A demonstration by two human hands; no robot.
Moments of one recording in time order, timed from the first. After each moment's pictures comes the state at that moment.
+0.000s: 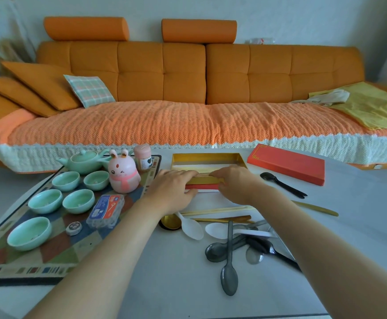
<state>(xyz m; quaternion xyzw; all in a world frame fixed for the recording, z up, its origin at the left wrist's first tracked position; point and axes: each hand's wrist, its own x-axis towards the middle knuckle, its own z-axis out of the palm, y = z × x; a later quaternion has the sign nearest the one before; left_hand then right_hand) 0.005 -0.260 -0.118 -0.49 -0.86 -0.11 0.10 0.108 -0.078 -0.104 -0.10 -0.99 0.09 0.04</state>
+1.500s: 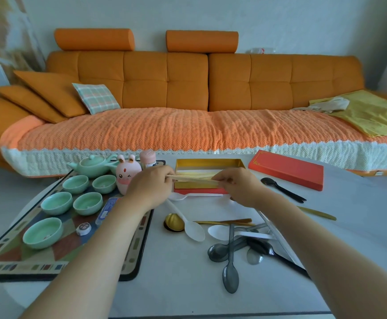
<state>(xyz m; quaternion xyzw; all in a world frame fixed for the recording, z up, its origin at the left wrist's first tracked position) -0.007 -0.302 -0.090 -0.37 -0.90 -0.22 0.08 0.125 -0.089 -0.091 -0.12 -0.94 0.30 0.12</state>
